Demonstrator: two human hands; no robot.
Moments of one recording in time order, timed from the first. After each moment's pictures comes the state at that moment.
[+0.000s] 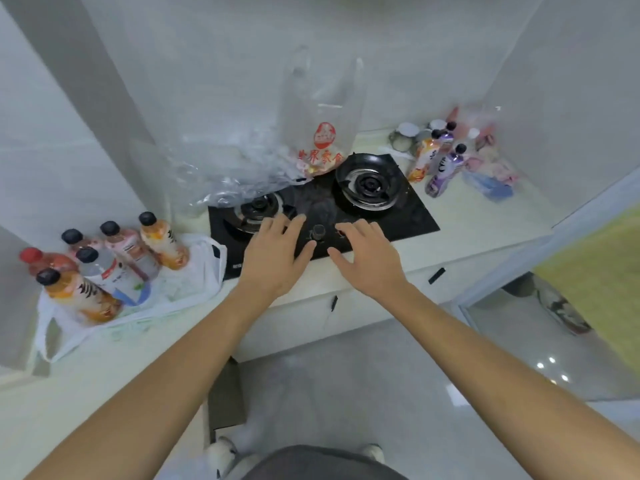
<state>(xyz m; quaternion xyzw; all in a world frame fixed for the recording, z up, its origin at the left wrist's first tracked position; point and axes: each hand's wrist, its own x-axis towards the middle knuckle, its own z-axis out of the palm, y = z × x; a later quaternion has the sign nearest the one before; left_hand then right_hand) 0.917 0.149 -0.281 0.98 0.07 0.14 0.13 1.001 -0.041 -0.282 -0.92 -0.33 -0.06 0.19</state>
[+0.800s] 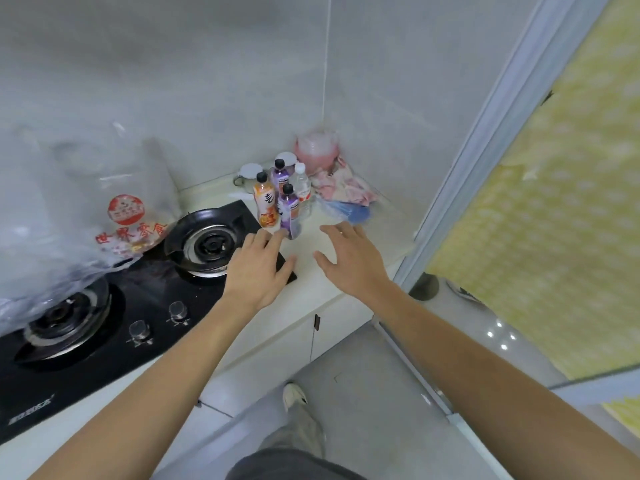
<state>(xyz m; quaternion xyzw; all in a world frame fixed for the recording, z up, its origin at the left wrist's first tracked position) 1.221 -0.148 -0.273 0.98 -0.05 0.12 0.12 1.264 -0.356 -0.262 -0.97 -0.19 -0.06 0.17</state>
